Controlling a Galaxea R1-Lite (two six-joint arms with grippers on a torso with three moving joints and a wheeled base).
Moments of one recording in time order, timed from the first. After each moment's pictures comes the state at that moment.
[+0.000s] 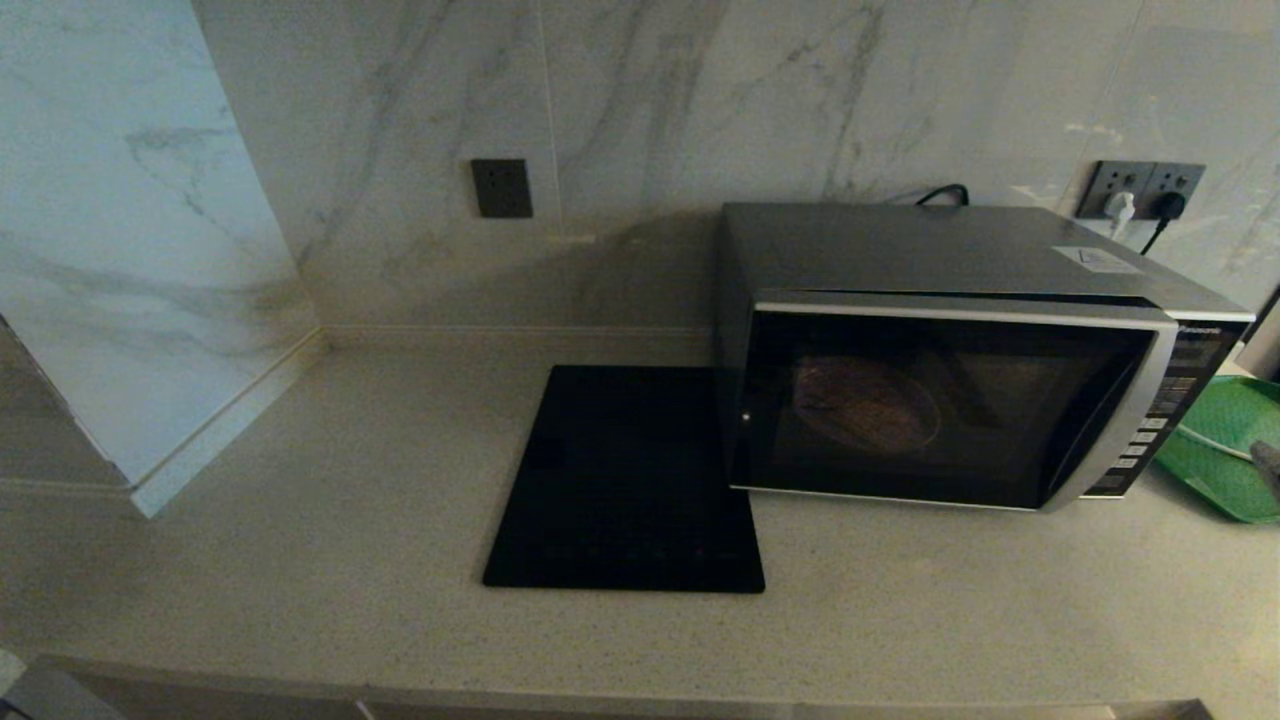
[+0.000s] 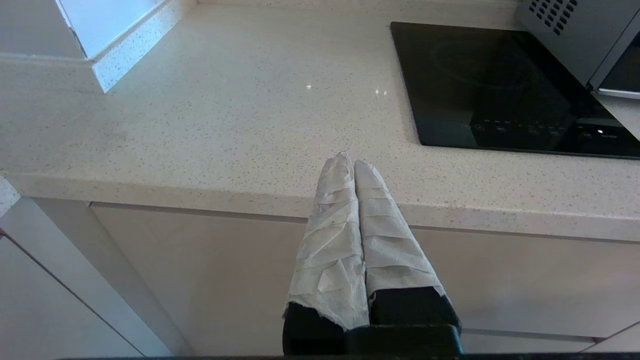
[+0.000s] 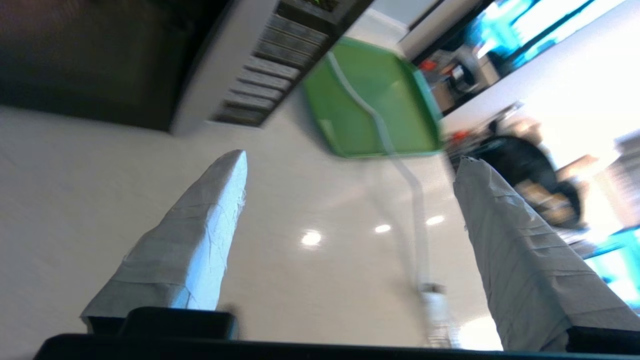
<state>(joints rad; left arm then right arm) 0.00 0.00 0.00 -0.01 0.02 -0.07 0.15 1.12 -0.64 -0.23 -0.71 -0.36</state>
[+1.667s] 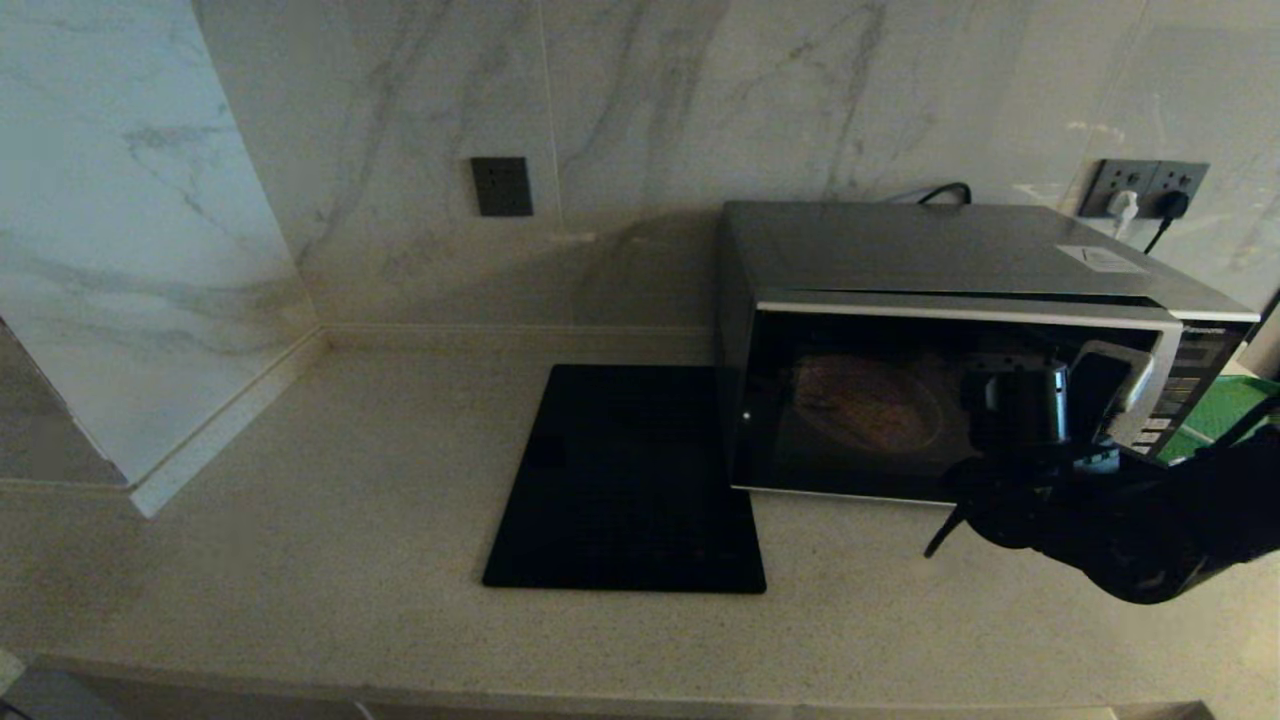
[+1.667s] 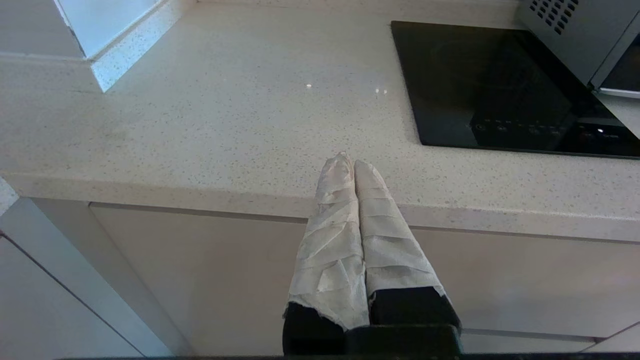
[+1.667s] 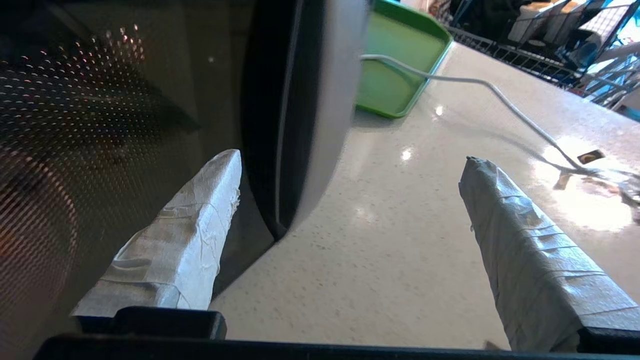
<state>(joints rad) 0.00 0.00 0.00 -0.01 0.02 -0.07 0.29 1.95 -0.84 -0.71 -1.34 0.36</state>
